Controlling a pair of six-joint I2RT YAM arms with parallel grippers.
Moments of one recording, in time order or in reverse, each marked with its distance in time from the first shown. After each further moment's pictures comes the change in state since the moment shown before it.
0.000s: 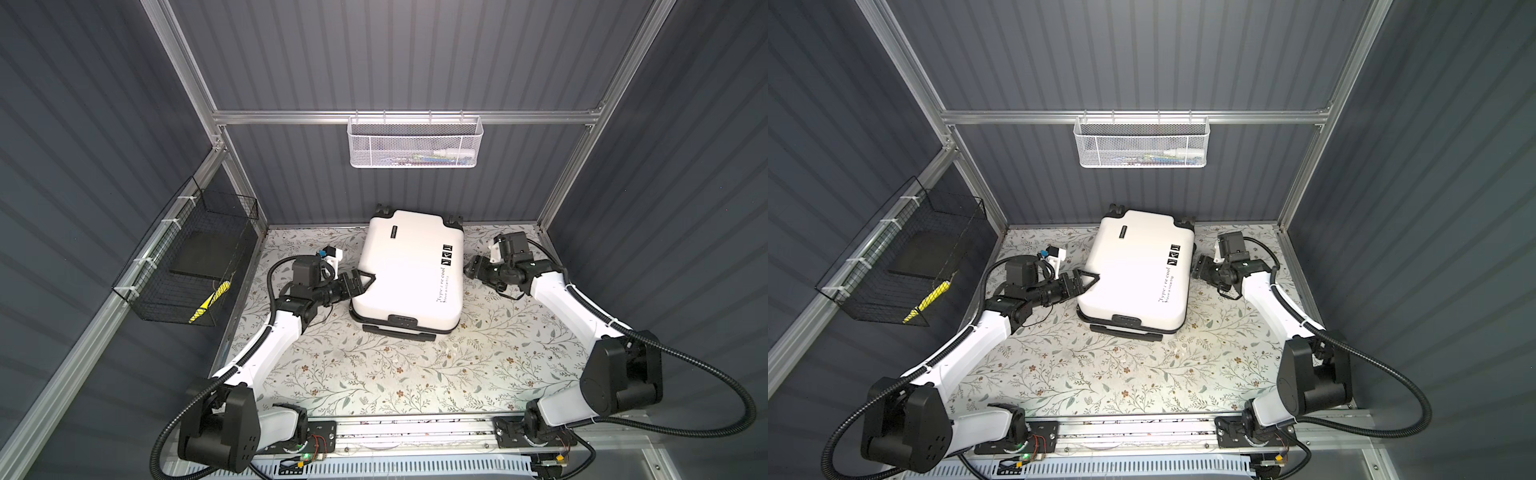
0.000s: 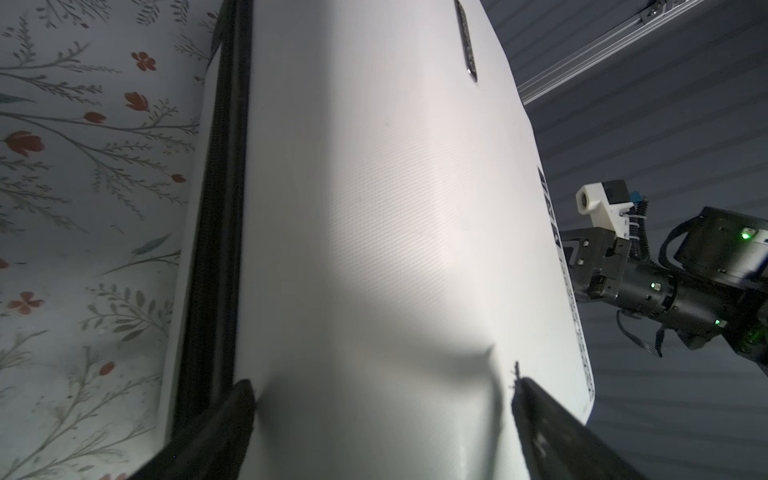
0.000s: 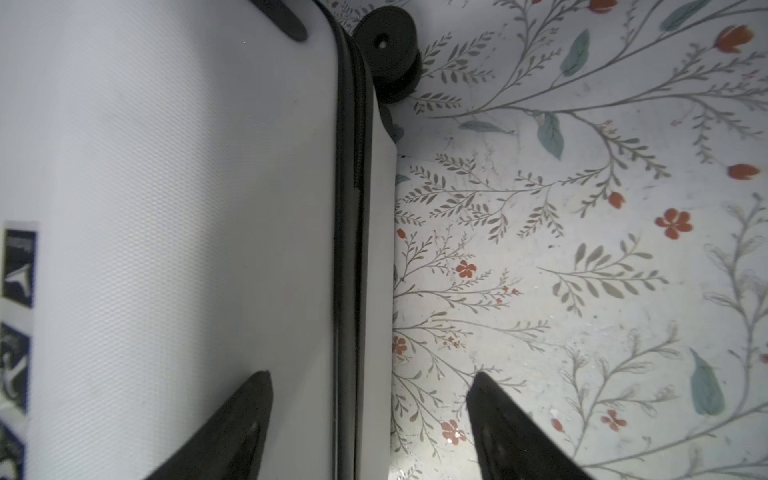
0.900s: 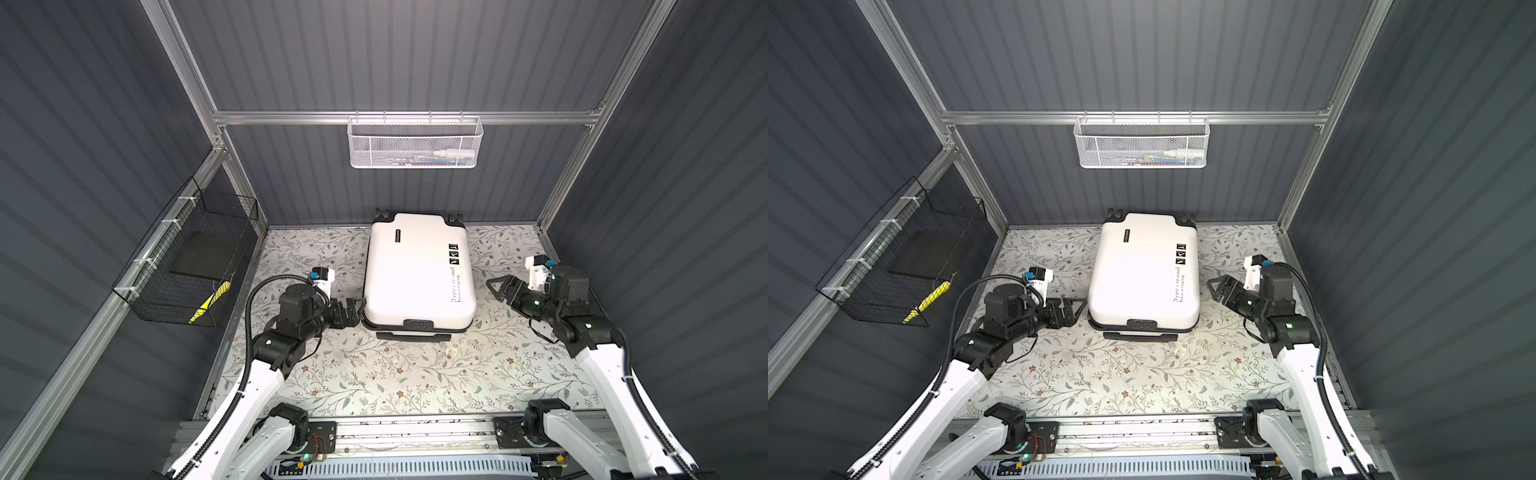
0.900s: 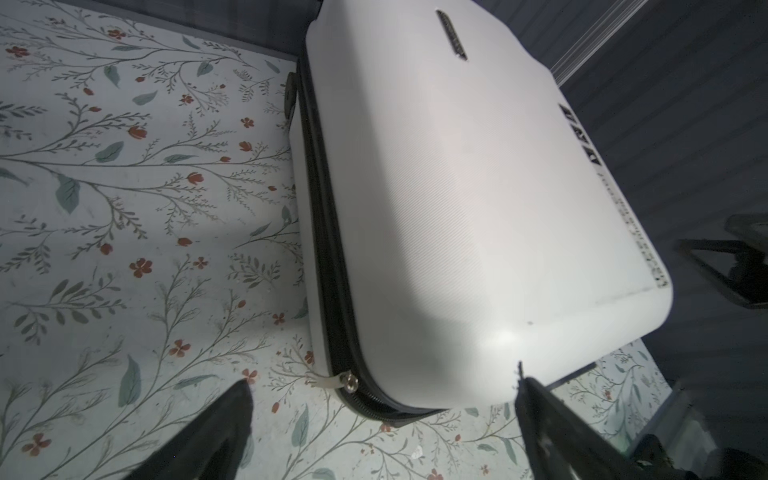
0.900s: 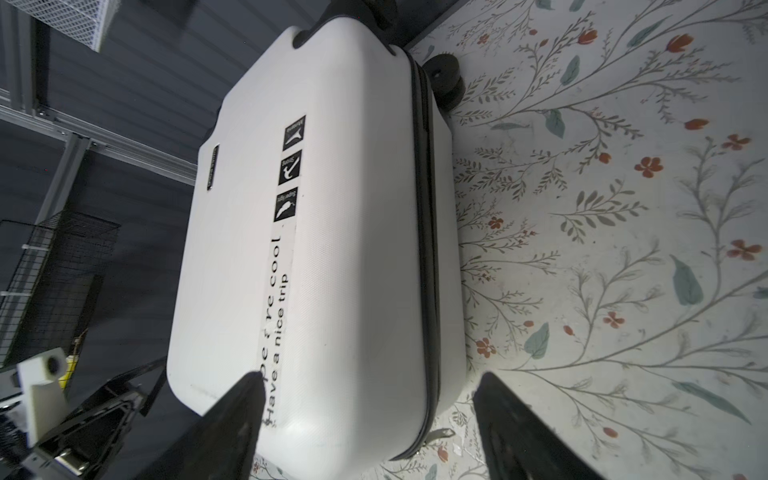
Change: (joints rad) left arm -0.075 -0.440 -0.179 -0.249 -0.334 0.243; right arm -0.129 -0.637 -0.333 0.000 -0.222 0.079
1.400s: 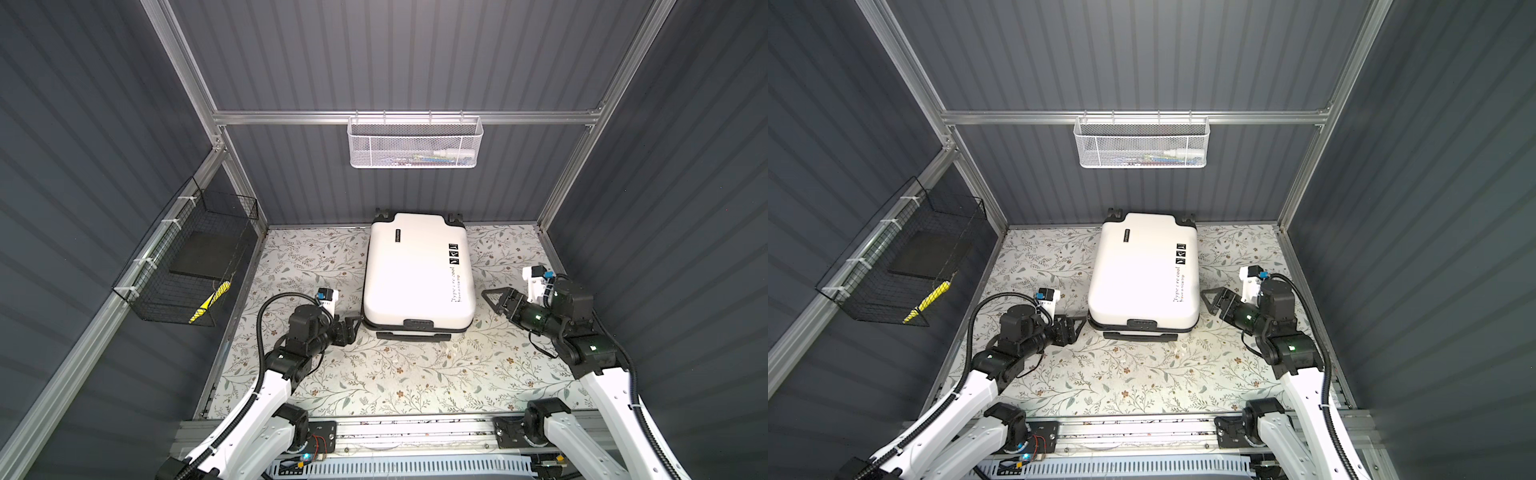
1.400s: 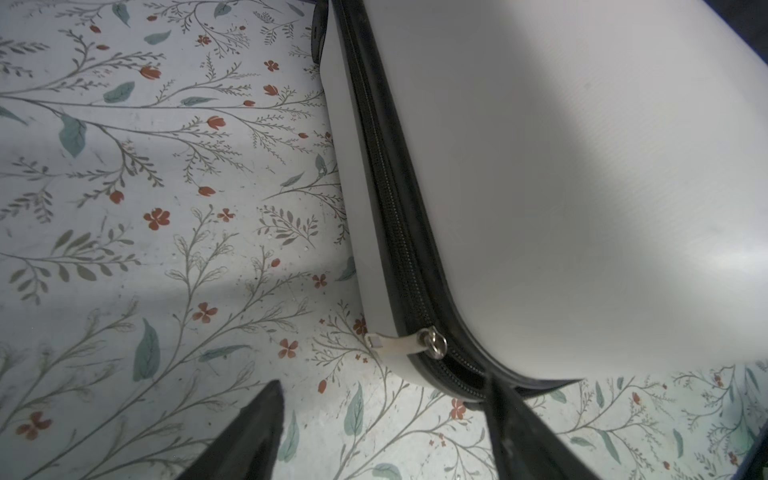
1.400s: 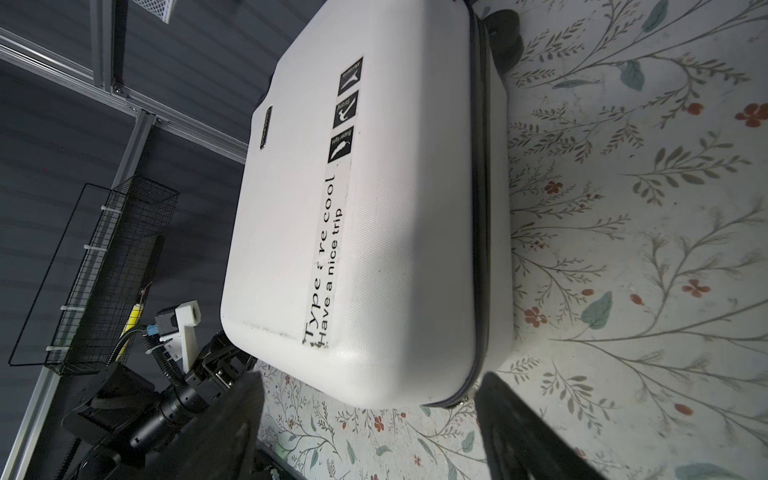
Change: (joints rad) left arm 0.000 0.004 -0.262 0.248 -0.030 0.090; right arm 0.050 -0.114 -0.076 0.016 -0.066 0.064
